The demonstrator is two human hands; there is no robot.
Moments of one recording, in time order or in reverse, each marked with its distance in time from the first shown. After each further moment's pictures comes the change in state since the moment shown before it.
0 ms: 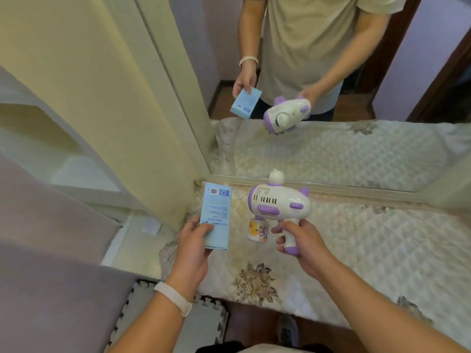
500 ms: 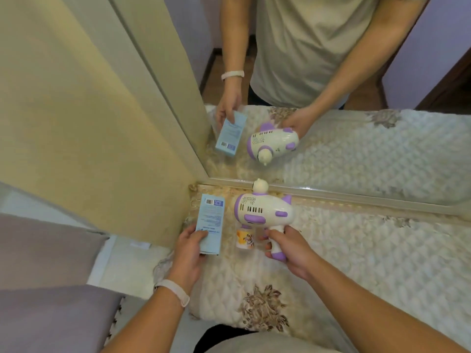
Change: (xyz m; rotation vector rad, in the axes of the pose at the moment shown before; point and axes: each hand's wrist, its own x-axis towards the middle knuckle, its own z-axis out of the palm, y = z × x) left_hand 0.130 -0.023 -0.015 0.071 0.078 -0.189; right_hand 0.096 0.013 0.036 -0.024 -0.041 0.220
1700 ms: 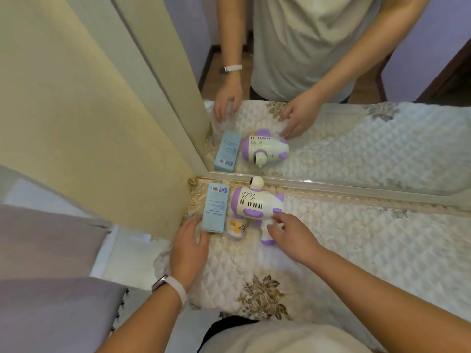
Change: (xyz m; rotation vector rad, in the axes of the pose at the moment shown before) left_hand -0.024 -0.012 -0.018 0.975 0.082 0.642; right_hand -0.010 -0.007 -0.014 -1.085 0.103 -0.309
